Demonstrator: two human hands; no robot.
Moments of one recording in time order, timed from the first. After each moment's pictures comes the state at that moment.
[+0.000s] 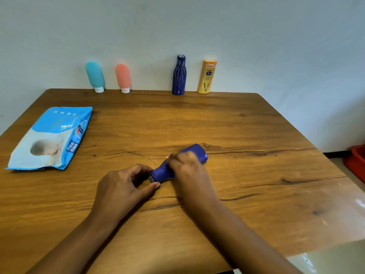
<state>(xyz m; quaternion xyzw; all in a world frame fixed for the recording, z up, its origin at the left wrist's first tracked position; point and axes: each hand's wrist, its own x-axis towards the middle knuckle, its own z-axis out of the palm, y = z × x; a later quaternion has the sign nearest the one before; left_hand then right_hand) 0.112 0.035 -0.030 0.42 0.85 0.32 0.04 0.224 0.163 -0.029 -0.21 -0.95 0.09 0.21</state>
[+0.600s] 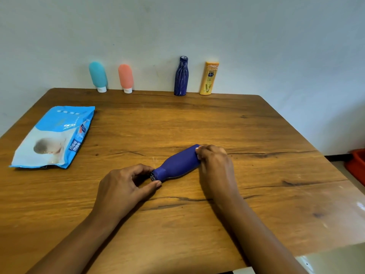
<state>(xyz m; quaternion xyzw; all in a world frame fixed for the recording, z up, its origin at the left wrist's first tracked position) 0.111 0.035 -0.035 0.41 0.85 0.34 0.03 0.246 0.202 -0.030 -0.32 -0.91 0.12 0.25</state>
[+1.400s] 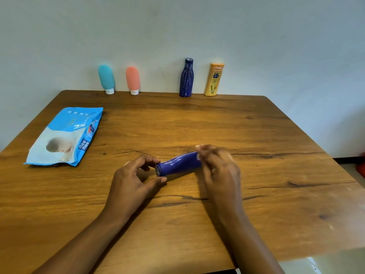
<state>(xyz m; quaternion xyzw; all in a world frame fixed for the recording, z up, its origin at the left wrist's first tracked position) 0.114 0.040 -0.037 0.42 0.79 0.44 0.03 0.259 0.174 -0.019 -0.25 -0.85 0.23 0.41</state>
